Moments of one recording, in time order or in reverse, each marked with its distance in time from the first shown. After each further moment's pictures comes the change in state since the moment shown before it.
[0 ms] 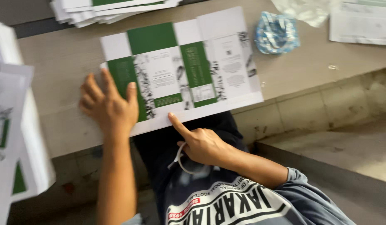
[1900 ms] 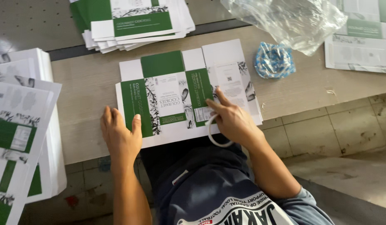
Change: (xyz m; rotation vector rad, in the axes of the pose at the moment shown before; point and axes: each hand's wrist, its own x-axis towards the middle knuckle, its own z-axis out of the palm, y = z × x) left_hand -0.037 -0.026 0.002 -0.220 0.139 0.062; right_hand 0.027 0.076 -0.070 -0.042 0.387 0.027
